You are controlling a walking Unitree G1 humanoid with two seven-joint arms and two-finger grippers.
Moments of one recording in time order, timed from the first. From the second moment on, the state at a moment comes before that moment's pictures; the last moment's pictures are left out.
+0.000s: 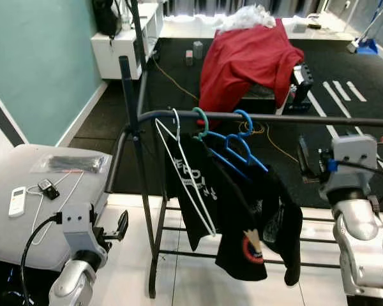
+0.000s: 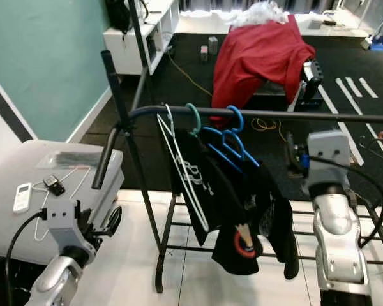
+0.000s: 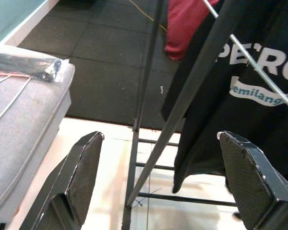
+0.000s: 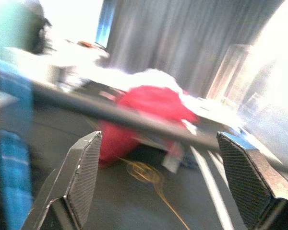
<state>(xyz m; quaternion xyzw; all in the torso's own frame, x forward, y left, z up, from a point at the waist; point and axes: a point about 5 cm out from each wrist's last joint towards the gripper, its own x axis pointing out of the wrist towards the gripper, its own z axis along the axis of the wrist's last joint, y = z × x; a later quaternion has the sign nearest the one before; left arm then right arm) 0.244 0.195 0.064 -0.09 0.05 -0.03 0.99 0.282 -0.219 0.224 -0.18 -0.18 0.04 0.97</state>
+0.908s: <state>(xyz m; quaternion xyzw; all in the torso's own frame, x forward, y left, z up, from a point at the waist) 0.246 0.193 0.066 -0.09 0.04 -0.03 0.99 0.283 -0.154 0.170 -0.16 0.04 0.22 0.96</state>
